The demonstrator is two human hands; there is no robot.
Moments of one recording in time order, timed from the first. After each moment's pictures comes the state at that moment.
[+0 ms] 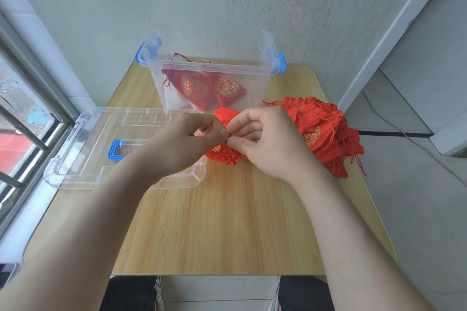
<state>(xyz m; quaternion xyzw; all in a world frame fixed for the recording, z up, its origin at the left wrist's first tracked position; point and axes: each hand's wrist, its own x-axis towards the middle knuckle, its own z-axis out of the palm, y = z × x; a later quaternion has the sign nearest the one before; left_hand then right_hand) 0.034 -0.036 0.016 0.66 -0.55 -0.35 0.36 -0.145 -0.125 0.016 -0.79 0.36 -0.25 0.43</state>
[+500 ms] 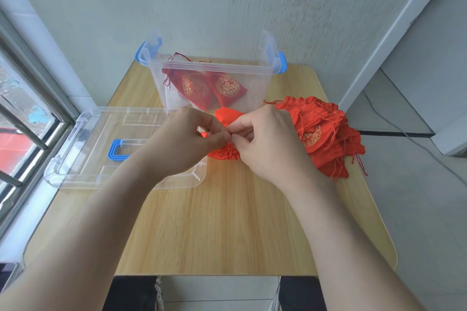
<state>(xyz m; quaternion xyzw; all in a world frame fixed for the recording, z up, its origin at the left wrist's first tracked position) 0.027 -0.037 0.022 0.69 -0.55 -0.28 0.37 -0.138 -0.117 0.018 -0.86 0.35 -0.27 0.26</state>
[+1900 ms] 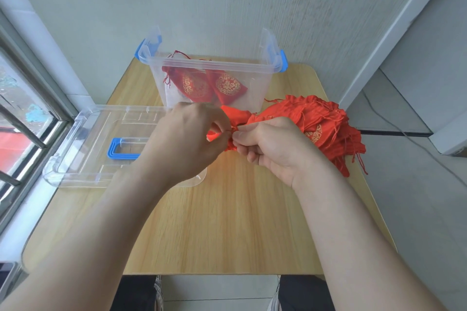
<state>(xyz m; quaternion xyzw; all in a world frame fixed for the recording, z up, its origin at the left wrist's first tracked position) 0.020 -0.032 0.022 0.68 -0.66 -0.05 0.32 -0.135 -0.123 0.018 -0.53 0.48 -0.21 0.67</state>
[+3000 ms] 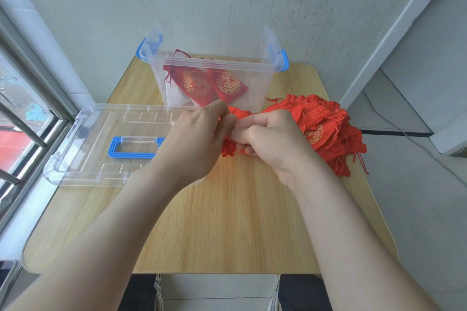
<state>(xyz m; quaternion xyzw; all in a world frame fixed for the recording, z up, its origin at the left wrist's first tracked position) 0.013 -0.042 0.004 0.69 -0.63 -0.07 0.35 -0.134 -0.114 0.026 -0.63 0.47 -0.23 0.58</state>
